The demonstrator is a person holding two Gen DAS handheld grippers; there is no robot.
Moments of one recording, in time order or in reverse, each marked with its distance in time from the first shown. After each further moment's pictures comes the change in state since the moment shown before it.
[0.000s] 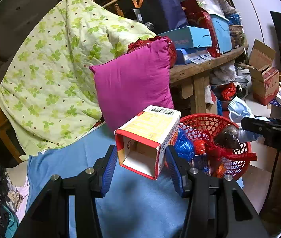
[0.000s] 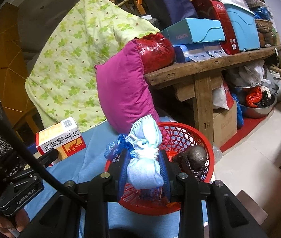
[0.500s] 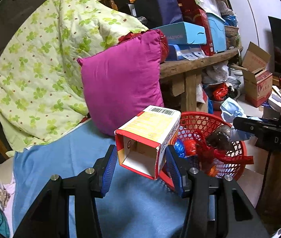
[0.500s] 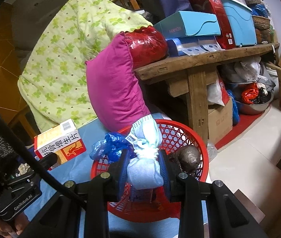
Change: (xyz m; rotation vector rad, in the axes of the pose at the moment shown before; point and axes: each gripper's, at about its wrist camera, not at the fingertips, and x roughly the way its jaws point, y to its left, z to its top) left arm 0.030 -0.007 -0.003 -0.033 0.023 -0.100; right arm 0.027 -0.017 0.006 0.003 0.035 -0.046
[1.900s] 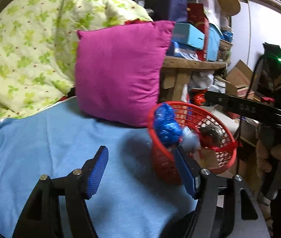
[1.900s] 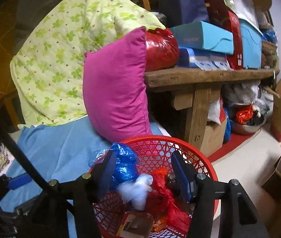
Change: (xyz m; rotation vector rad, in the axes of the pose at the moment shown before) left arm 0.012 0.066 -0.046 -0.173 0.032 -0.216; right arm 0.046 0.055 0.024 -0.156 -0.030 -0.121
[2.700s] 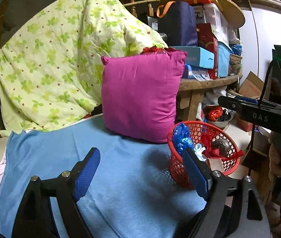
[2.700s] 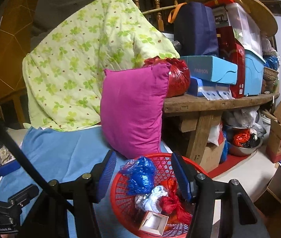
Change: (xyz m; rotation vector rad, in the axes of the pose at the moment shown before) left arm -0.081 0.013 0.000 0.011 -0.143 0.131; right arm -0.067 0.049 0.015 -0.099 -0.120 0.003
